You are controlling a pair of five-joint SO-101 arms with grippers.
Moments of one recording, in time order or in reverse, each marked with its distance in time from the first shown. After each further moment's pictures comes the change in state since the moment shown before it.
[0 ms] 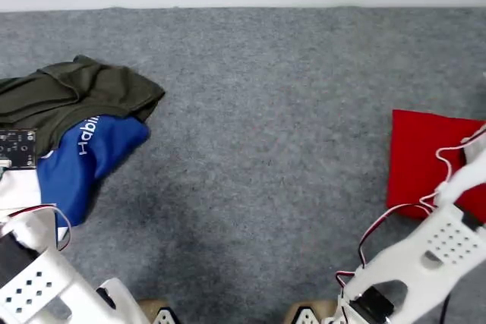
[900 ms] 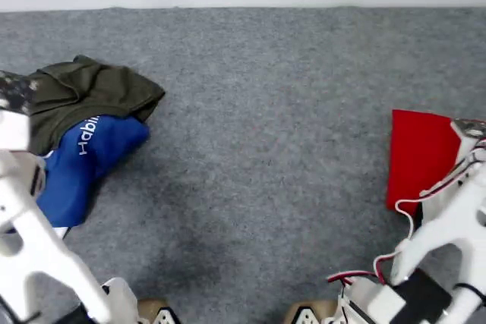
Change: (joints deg) left arm 5.9 33.5 -24.6 -4.8 -8.1; right arm 0.5 -47.4 61.3 0.0 -5.8
